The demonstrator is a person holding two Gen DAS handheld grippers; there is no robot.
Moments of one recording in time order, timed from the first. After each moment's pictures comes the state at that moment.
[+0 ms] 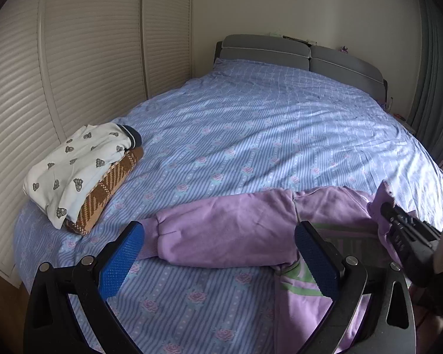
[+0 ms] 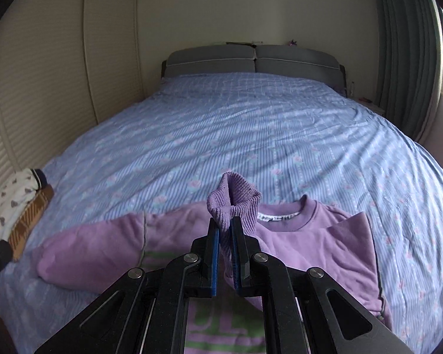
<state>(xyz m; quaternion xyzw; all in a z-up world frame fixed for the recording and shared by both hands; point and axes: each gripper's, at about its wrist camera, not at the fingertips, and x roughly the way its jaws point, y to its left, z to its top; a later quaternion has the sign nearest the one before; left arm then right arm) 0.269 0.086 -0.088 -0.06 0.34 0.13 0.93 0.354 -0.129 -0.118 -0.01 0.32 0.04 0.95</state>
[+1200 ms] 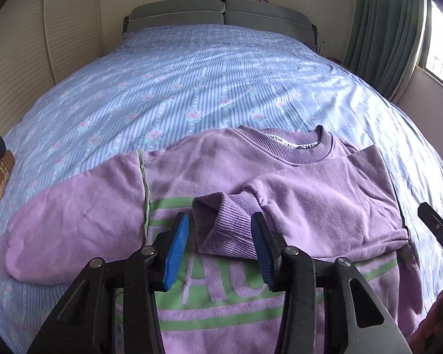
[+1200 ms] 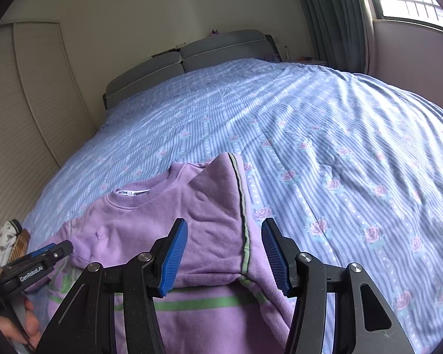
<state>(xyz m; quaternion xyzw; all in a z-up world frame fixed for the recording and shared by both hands) 0.364 -0.063 -0.178 0.00 0.42 -0.06 0.91 0.287 -0.323 -0.164 0.16 0.30 -0.05 0.94</state>
